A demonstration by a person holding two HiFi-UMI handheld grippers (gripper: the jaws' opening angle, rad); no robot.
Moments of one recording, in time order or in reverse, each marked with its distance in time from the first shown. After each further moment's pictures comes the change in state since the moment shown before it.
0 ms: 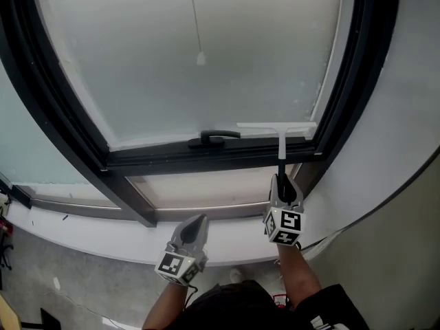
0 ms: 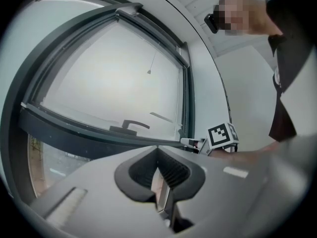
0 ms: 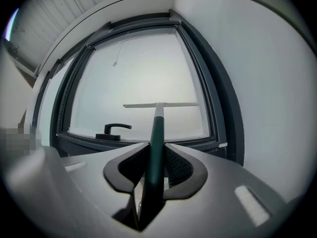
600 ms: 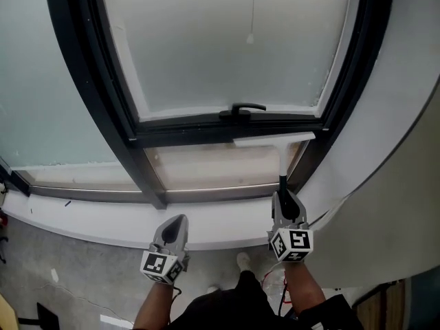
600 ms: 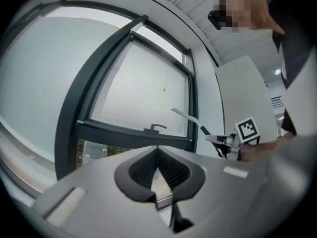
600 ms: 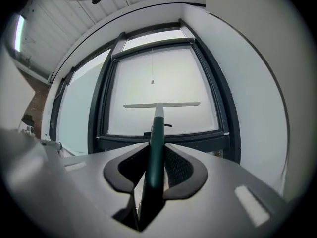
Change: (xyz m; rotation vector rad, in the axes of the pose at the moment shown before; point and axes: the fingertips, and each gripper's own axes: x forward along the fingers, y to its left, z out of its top) left arm -0.186 0.063 0.008 0.000 0.025 0.104; right arm -0.162 0.116 -0.013 0.005 0.008 0.121
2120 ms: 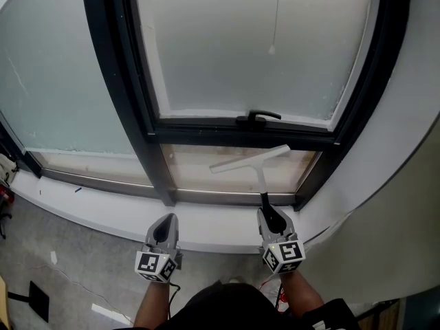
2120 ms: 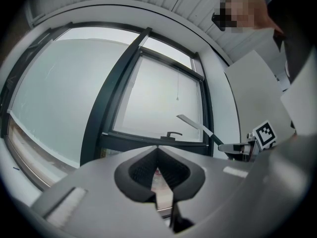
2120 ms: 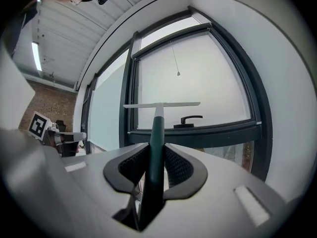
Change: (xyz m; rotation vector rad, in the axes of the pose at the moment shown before) left arm -0.046 0.031 0.018 0.027 -0.088 0.196; right arm -0.010 0.071 -0.025 -0.014 0.067 0.315
